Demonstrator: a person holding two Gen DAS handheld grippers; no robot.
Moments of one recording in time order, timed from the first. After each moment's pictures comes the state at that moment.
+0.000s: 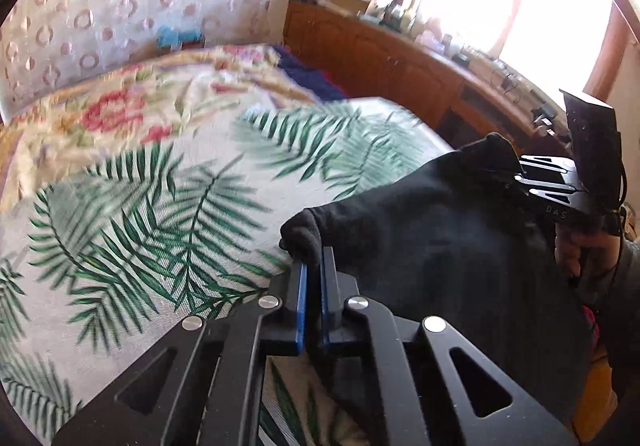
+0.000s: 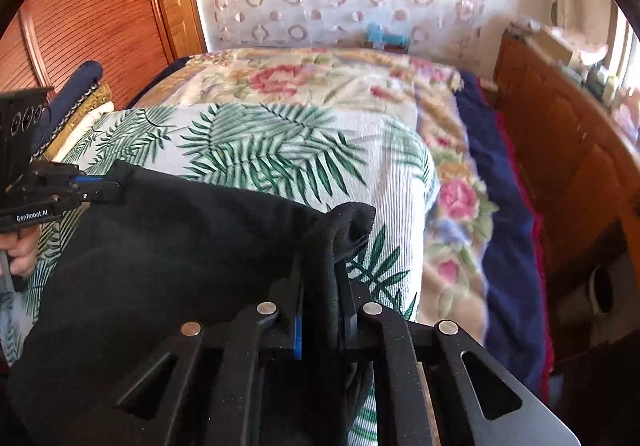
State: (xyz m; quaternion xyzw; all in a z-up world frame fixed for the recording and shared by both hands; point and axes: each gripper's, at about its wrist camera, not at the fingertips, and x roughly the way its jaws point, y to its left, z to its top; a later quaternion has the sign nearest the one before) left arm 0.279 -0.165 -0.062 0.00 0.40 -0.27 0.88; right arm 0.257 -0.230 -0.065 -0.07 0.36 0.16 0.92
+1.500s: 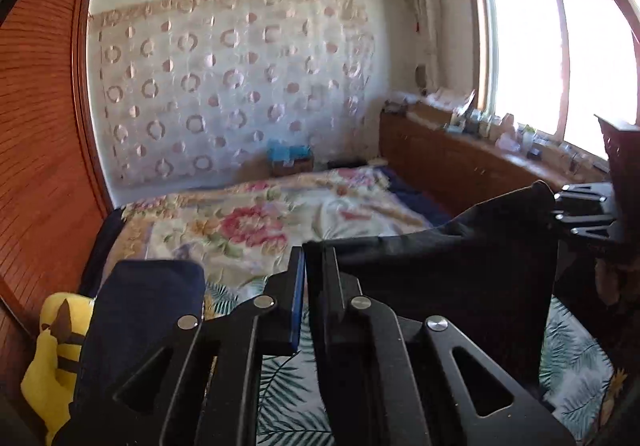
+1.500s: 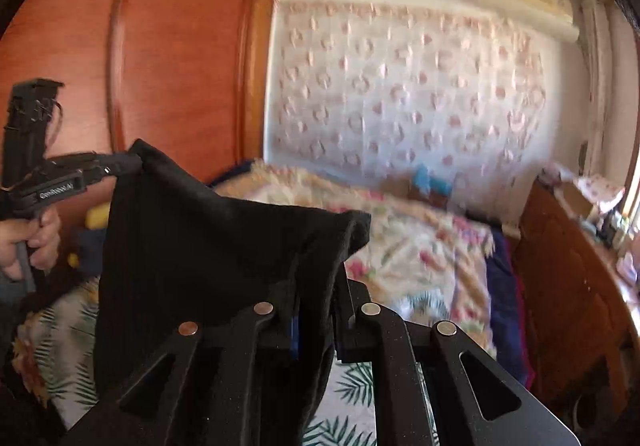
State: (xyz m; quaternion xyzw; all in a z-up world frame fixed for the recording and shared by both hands) left arm 0.282 0.012 0.037 0.03 0.25 -0.10 0.96; right arm 0.218 -0.152 0.085 -0.12 0.19 0.23 0.95
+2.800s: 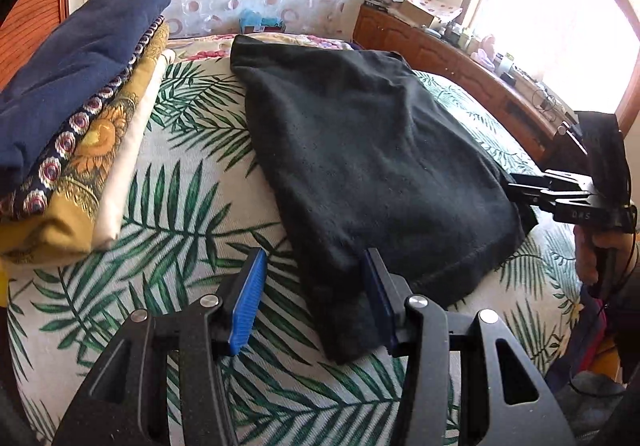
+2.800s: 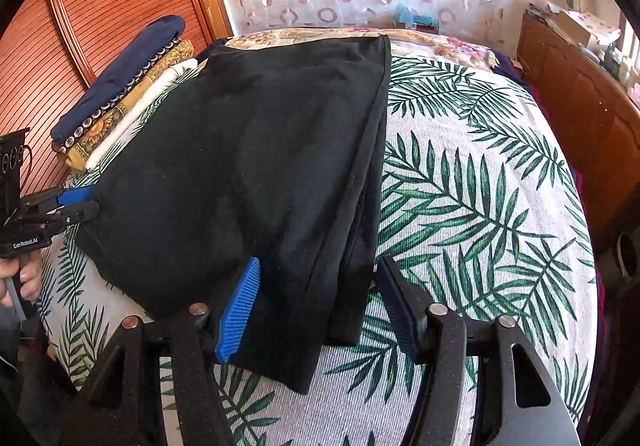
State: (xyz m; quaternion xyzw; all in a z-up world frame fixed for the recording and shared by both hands) left arm 0.119 -0.009 -0.096 -0.04 0.43 -0.17 0.89; right arm 0.153 -0.239 -0.013 -0.04 0.41 0.20 0.89
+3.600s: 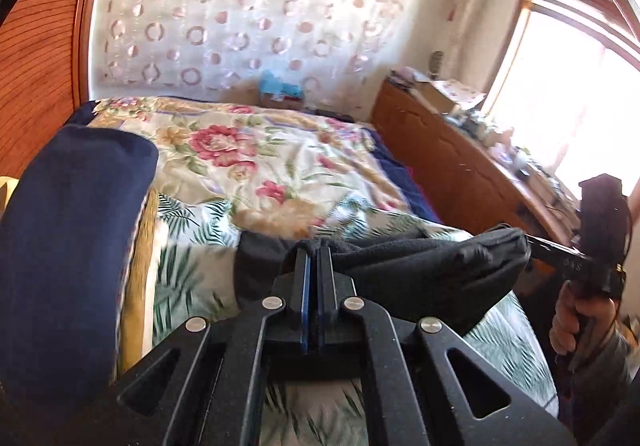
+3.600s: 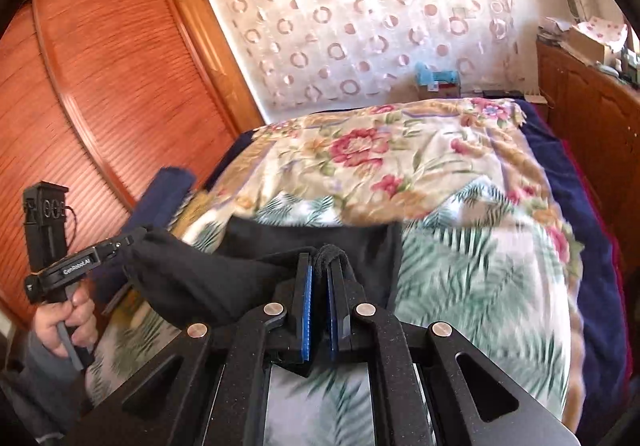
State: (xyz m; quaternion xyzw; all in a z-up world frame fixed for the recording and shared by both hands) left arm 0.298 0.001 0.002 -0.11 0.34 -0.12 0.93; right arm 0.298 -0.258 0.080 0.06 0.31 0.26 0.91
